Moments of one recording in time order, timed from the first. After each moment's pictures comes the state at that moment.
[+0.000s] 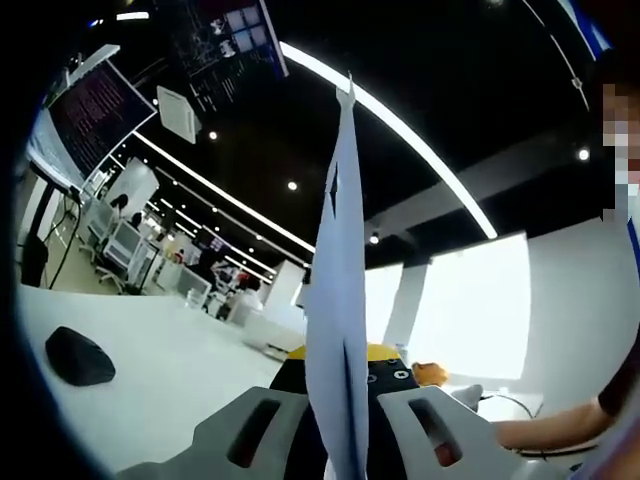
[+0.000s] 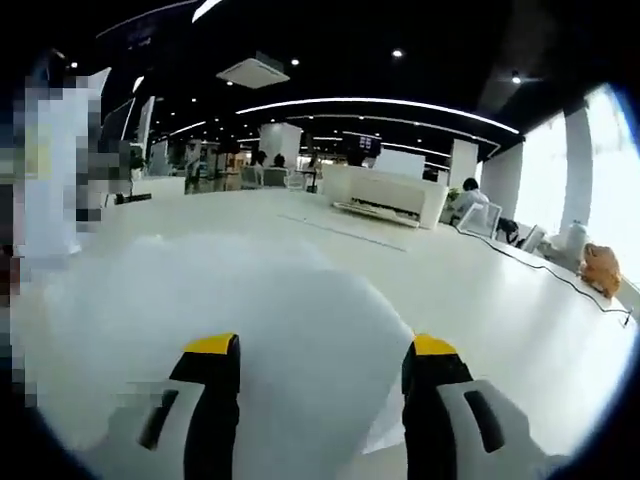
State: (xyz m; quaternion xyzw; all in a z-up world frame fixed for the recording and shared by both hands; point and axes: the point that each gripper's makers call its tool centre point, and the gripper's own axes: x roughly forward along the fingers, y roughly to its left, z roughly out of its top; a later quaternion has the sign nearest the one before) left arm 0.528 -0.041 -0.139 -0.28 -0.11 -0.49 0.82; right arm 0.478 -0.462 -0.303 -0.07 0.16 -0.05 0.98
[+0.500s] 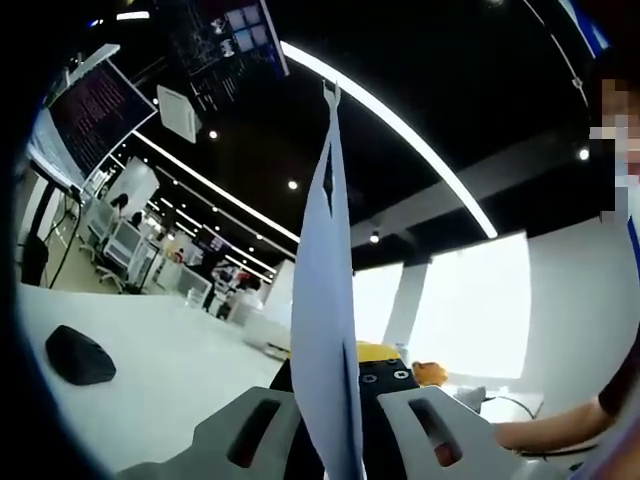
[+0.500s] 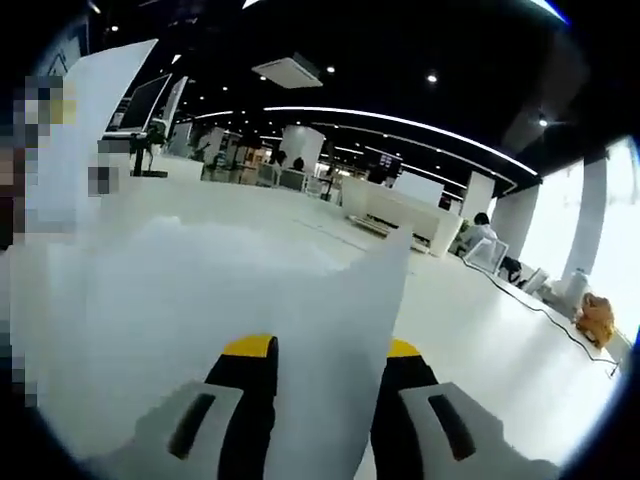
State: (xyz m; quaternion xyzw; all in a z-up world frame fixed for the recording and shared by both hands) left arm 0.530 -0.041 -0.141 -0.28 -0.11 -0.49 0.82; right arm 0.480 -0.449 -0.300 -0.14 0.15 -0.02 0.98
